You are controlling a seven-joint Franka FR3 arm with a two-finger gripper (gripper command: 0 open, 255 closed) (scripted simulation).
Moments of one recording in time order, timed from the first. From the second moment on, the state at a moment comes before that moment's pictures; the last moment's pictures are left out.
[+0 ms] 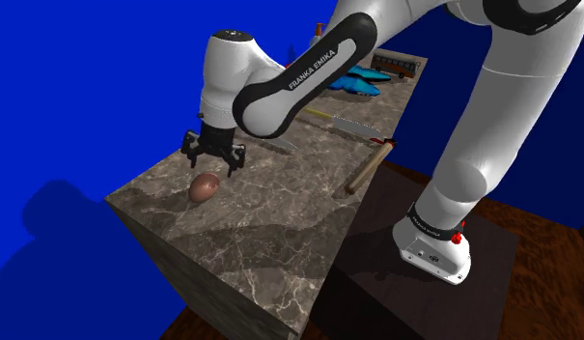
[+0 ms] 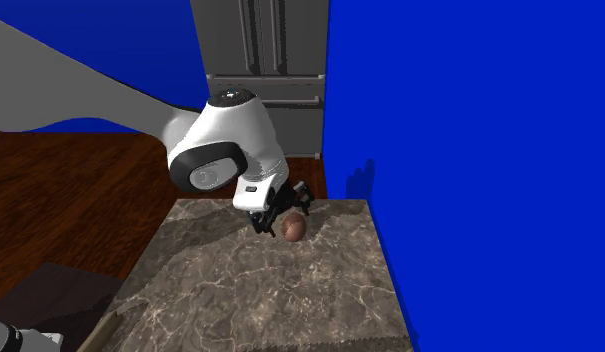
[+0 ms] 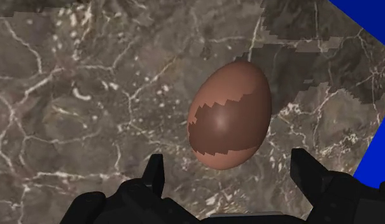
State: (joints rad) arm -0.11 0.17 0.74 -2.17 -0.09 2.57 1.53
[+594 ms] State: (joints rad) arm -0.04 0.30 0.67 -2.13 -0.23 2.64 1.64
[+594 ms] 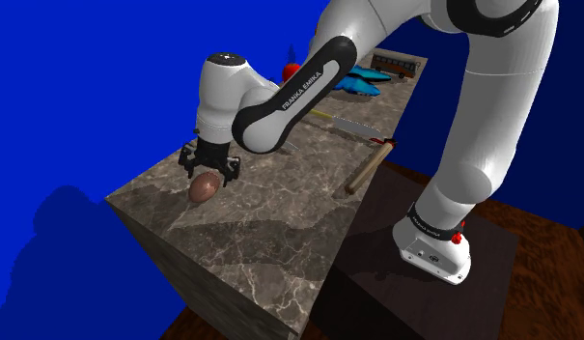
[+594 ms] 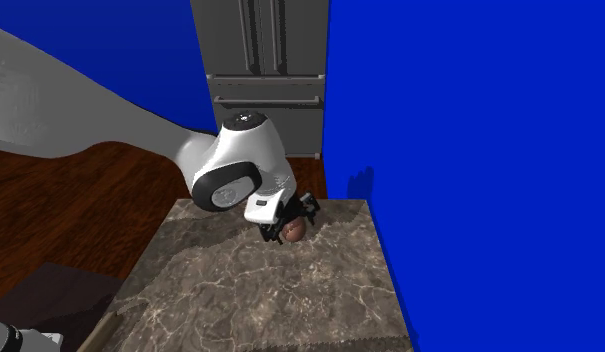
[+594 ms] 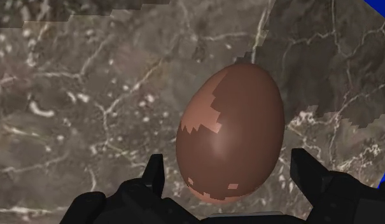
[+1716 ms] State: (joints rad) arm -0.04 0.30 0.67 -2.13 -0.23 2.64 1.65
